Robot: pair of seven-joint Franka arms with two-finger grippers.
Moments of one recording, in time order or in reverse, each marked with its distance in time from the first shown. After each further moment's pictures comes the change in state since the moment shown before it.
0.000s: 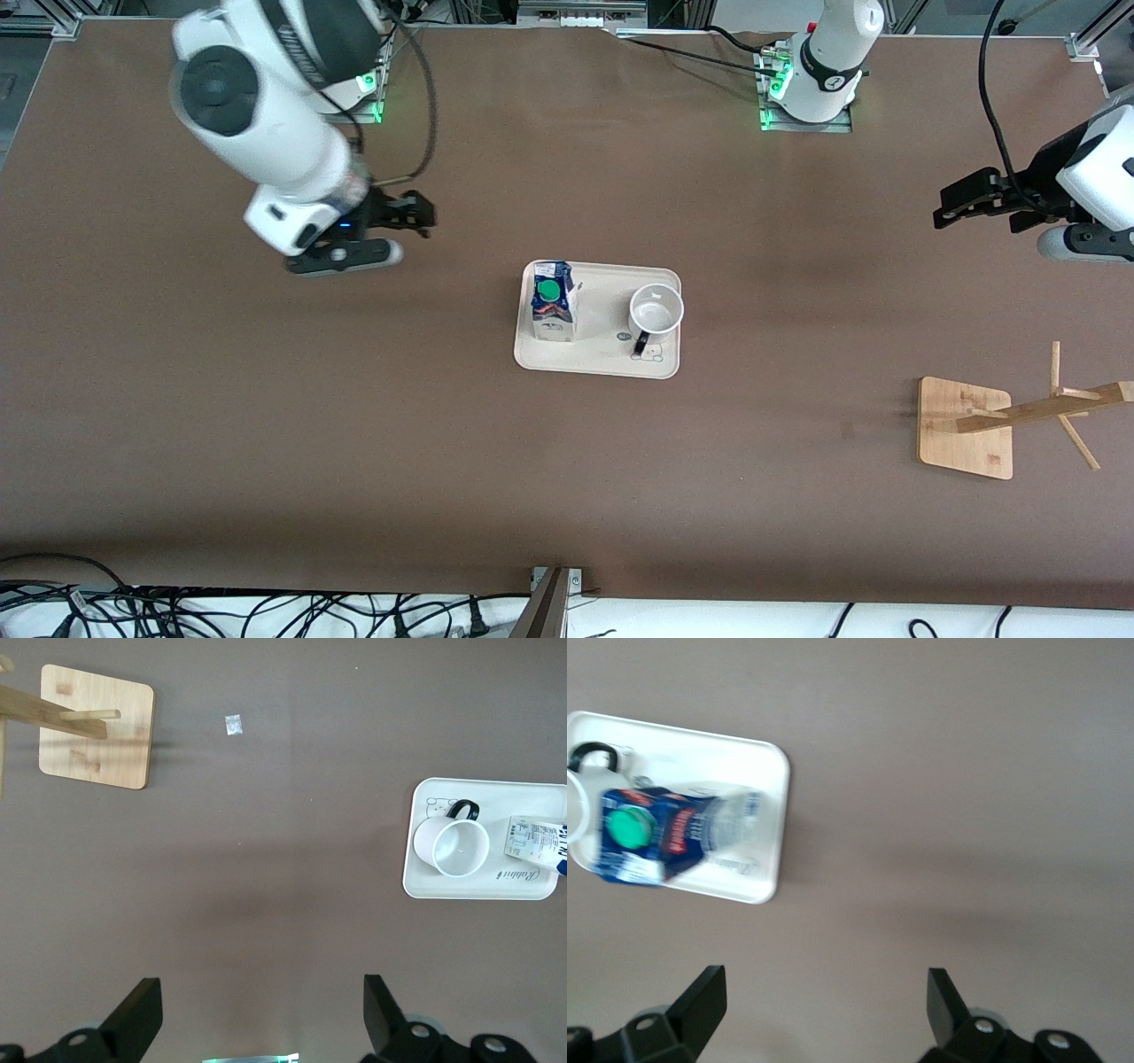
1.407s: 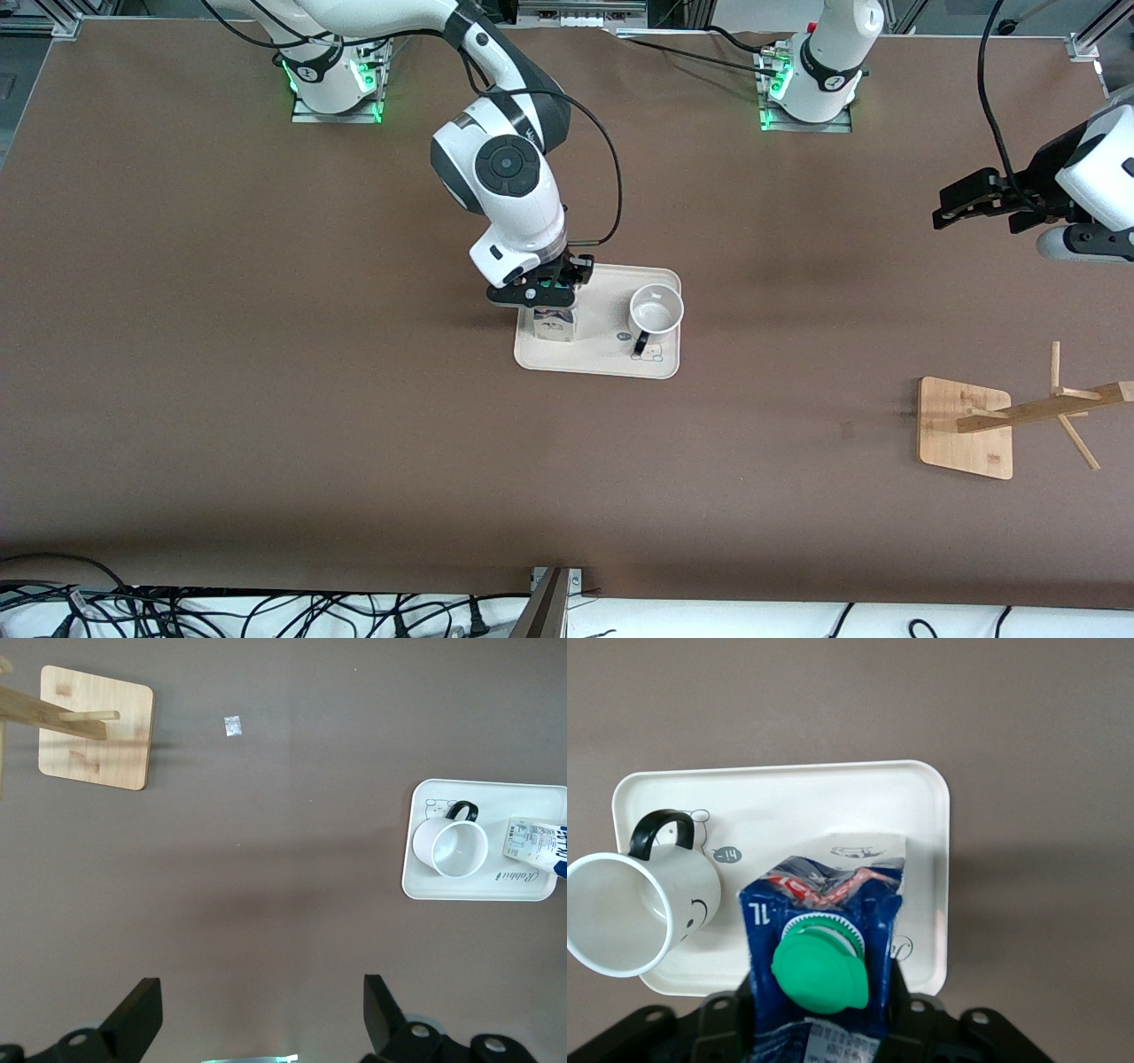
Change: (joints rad) left arm -0.001 0.000 -0.004 0.000 0.000 0.003 -0.004; right arm 0.232 0.392 -0.009 0.216 -0.060 0.280 0.389
